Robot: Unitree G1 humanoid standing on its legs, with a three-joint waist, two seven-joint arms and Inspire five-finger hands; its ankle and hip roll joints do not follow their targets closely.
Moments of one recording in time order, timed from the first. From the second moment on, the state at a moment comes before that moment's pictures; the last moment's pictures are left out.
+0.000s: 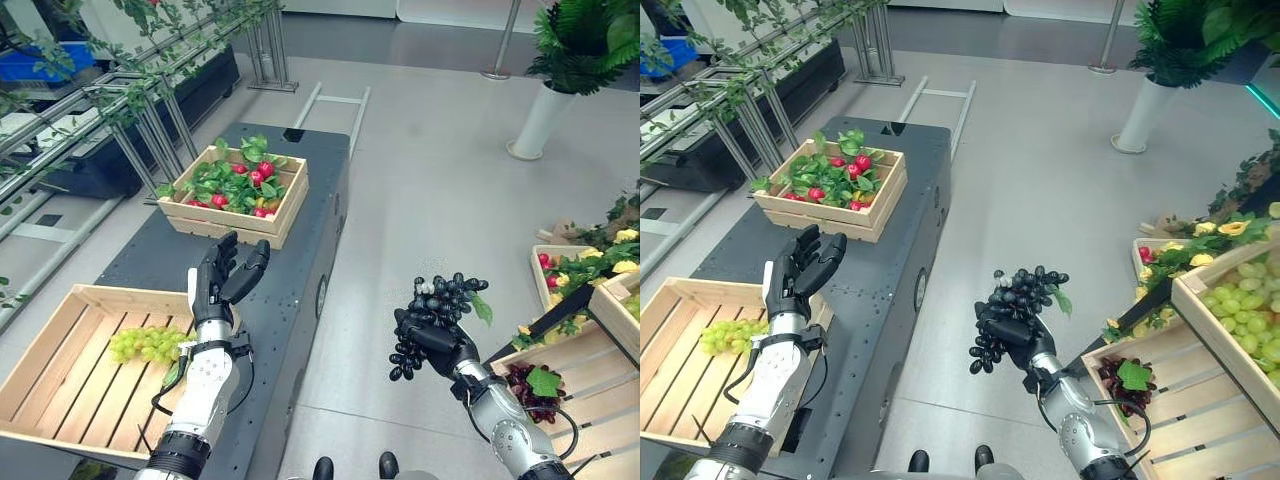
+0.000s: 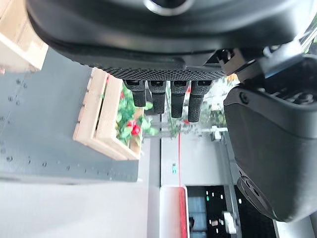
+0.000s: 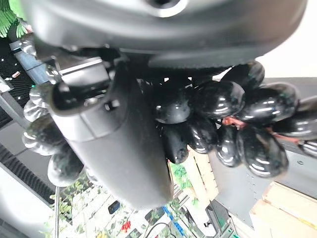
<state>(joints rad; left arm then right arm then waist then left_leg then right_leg) -0.09 0.39 -0.14 0.29 -0.37 -0.27 0.35 0.04 -0.36 0.22 0.27 0.91 0.01 0.18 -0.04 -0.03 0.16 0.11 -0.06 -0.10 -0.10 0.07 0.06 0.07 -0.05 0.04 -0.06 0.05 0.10</state>
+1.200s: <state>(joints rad) 0.07 0.29 -0.14 0.36 -0.61 -0.20 0.27 0.12 -0.30 0.20 0.49 0.87 0.02 0.09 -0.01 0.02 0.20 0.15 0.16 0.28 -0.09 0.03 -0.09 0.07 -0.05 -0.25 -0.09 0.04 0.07</state>
